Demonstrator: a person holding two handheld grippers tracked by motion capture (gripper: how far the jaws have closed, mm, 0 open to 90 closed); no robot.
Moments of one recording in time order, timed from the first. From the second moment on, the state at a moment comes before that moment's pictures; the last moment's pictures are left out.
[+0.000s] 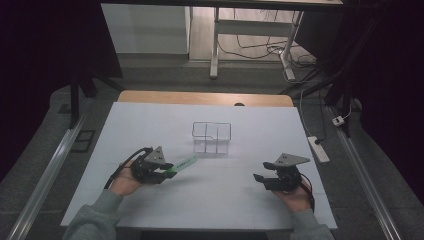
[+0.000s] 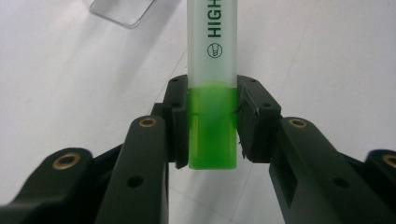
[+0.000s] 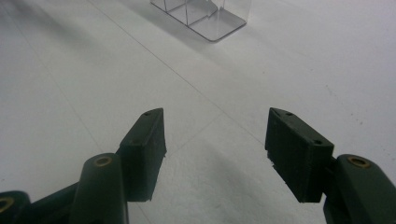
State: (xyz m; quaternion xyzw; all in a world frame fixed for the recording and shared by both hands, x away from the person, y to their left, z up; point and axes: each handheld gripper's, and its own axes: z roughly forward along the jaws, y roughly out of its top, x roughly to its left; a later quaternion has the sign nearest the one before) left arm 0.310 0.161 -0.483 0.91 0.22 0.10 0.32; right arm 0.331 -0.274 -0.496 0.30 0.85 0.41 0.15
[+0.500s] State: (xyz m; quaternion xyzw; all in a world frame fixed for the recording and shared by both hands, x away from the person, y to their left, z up) left arm 0.312 0.136 -0.483 0.92 0.19 0.10 0.31; right arm 0.328 -0.268 -0.492 0.29 0.85 0.41 0.15
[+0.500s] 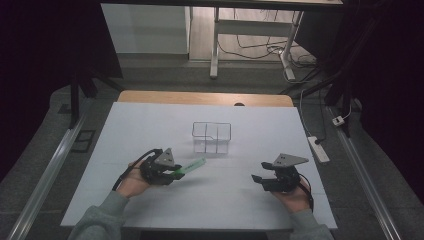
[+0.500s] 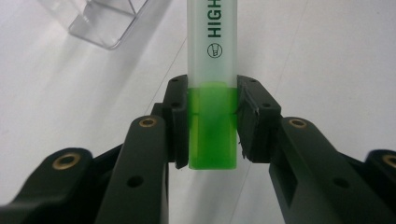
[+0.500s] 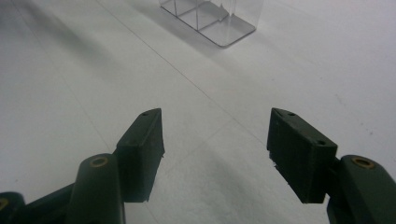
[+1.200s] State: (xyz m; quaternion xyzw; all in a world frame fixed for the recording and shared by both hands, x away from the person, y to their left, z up) left arm 0.313 0.100 -0.485 0.94 0.16 0.11 0.30; right arm 0.324 -0.246 -0.487 0.25 0.86 0.41 0.14
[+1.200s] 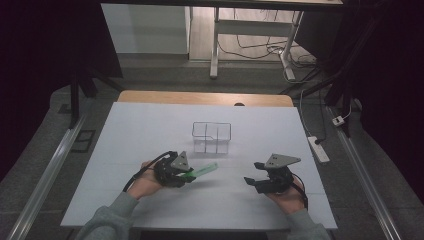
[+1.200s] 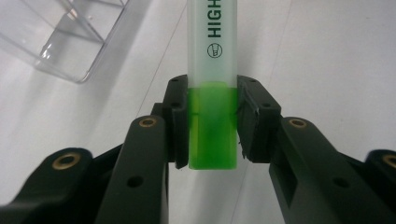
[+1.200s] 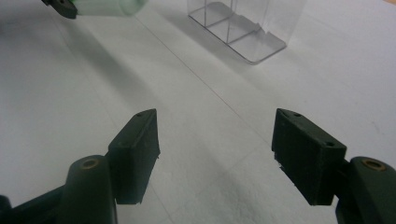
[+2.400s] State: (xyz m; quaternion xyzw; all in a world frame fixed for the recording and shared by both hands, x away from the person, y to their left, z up) left arm 0.314 0.053 -0.498 0.96 0.11 0.09 0.25; right arm 0.329 -0.161 -0.481 0.15 0.92 0.36 0.09
